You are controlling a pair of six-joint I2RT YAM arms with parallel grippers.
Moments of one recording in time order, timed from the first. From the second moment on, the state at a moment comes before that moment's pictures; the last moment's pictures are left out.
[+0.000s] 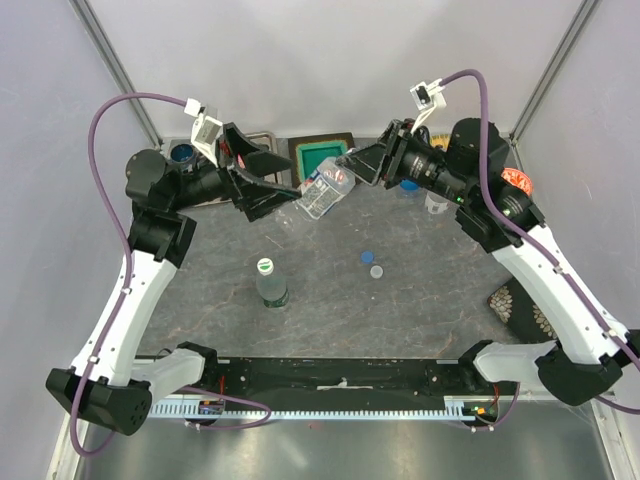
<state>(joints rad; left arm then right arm) -0.28 1.09 1.23 0.19 0.97 -0.58 0.62 1.28 1.62 -0.36 -0.29 0.62</state>
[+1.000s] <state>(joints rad) -0.40 1.28 1.35 0.08 1.19 -0.48 0.64 1.29 1.67 -0.38 -0.52 0.43</state>
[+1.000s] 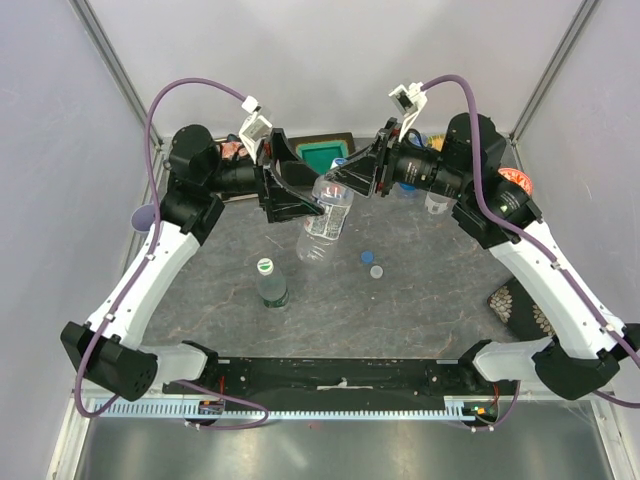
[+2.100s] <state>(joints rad) -0.46 1.25 1.26 0.21 1.23 -0.51 0.67 1.22 1.40 0.13 -0.49 0.62</state>
